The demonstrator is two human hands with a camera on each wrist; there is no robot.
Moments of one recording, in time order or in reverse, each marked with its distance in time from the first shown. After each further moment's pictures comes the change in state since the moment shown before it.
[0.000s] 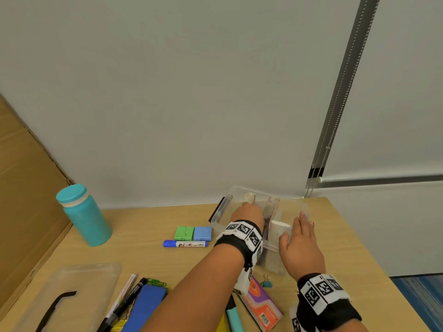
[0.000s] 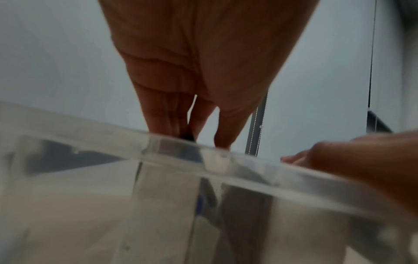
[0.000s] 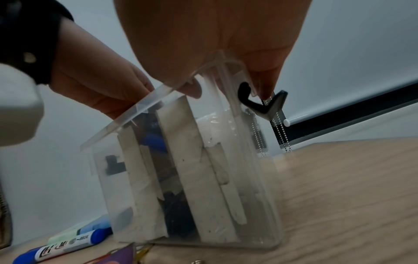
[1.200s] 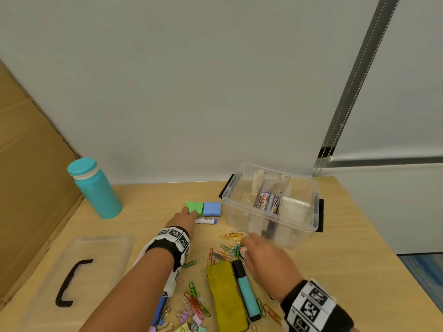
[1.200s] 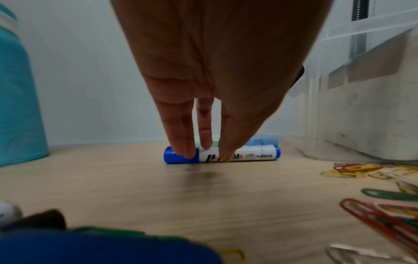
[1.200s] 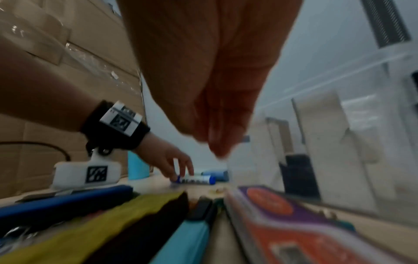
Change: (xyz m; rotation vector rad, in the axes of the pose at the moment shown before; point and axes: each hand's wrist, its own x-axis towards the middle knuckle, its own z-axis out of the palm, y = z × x) left_hand -0.036 -0.204 0.060 0.203 -0.120 -0.142; right_hand -0.086 -0.064 0.012 -0.128 -0.295 -0.592
